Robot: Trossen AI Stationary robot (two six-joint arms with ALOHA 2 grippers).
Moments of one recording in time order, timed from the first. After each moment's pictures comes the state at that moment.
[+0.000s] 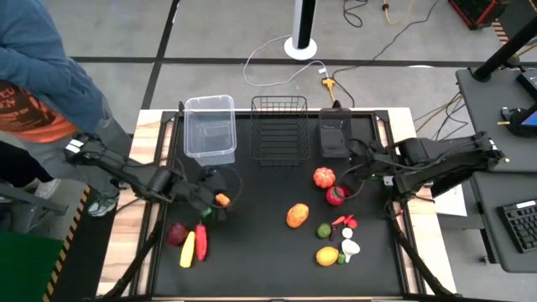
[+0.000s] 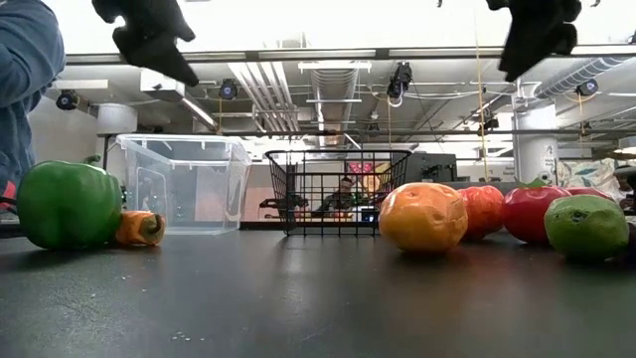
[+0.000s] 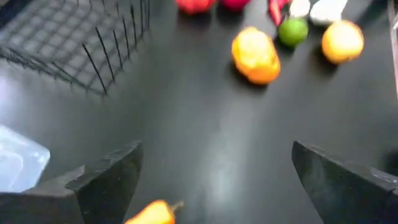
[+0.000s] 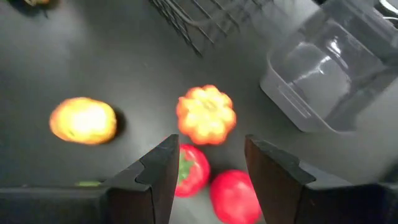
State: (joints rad) left arm -0.40 1.20 0.97 -0.66 -0.42 -0.63; right arm 0.15 1.06 1.12 -1.16 0.36 0.77
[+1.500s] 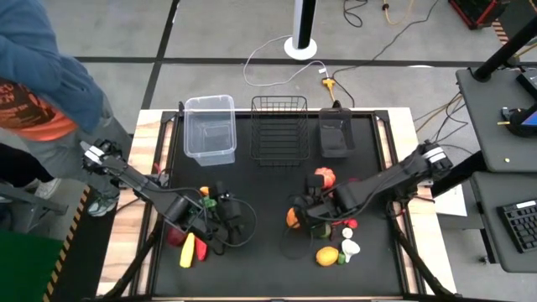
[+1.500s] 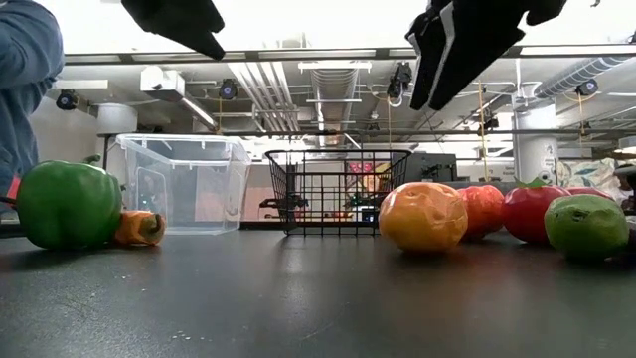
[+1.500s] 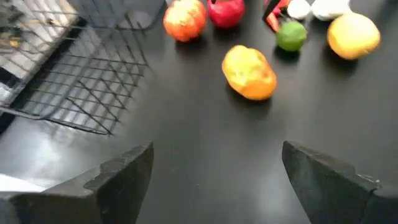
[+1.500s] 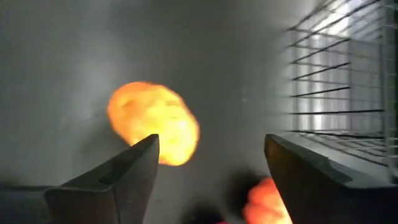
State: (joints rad) left arm -0.57 1.47 1.15 -0.66 -0.68 -0.59; right arm 0.36 1.70 1.38 -0.94 0.36 0.23
